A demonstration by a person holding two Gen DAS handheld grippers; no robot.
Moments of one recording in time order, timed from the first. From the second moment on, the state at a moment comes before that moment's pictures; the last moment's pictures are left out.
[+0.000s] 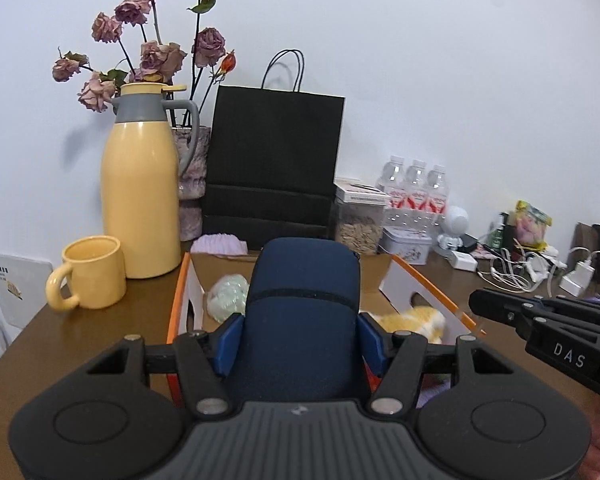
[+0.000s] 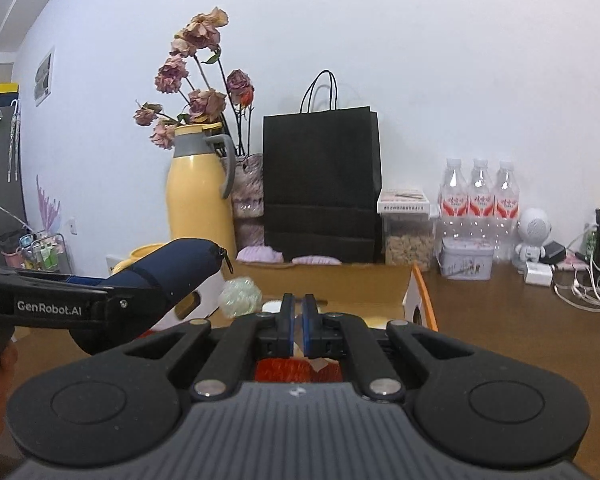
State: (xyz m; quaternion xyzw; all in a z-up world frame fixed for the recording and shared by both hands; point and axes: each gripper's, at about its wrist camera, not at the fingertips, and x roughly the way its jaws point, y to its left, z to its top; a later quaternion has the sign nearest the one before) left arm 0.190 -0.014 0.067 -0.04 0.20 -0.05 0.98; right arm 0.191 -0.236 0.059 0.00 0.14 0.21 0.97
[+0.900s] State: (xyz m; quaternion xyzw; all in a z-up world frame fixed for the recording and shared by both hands) left arm 0.331 -0.012 0.033 -0.02 0.25 -0.02 0.97; right arm 0.336 -0.216 0.023 0.00 0.20 0.18 0.96
